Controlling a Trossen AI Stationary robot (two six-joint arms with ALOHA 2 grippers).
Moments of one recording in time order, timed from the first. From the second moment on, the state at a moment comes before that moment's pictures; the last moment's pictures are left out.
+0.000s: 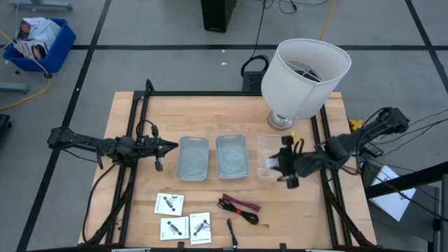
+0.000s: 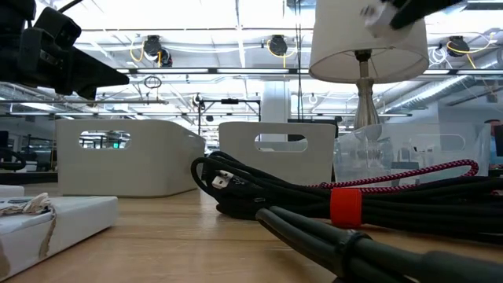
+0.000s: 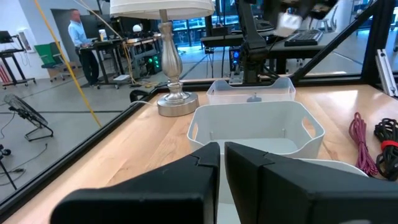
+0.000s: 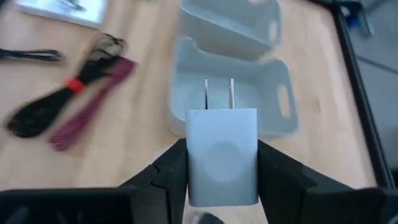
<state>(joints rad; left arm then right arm) -0.19 0.23 0.01 0.16 -0.37 0.07 0.44 1.08 0.94 -0.71 0.45 0.07</state>
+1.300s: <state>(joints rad) -0.19 0.23 0.01 0.16 -0.37 0.07 -0.05 1.28 0.65 -0.52 0.16 -0.08</state>
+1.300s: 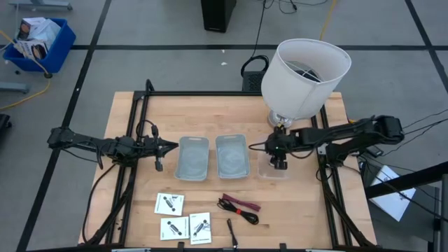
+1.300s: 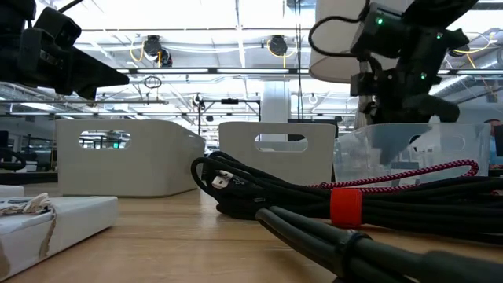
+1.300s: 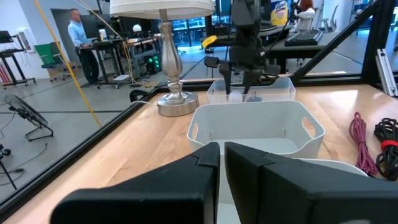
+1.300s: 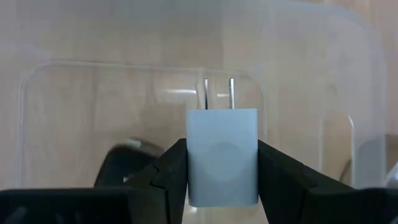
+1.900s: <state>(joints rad) -0.19 0.23 0.01 0.16 -0.37 0.07 -0.06 1.30 0.65 -0.50 0.13 -0.08</state>
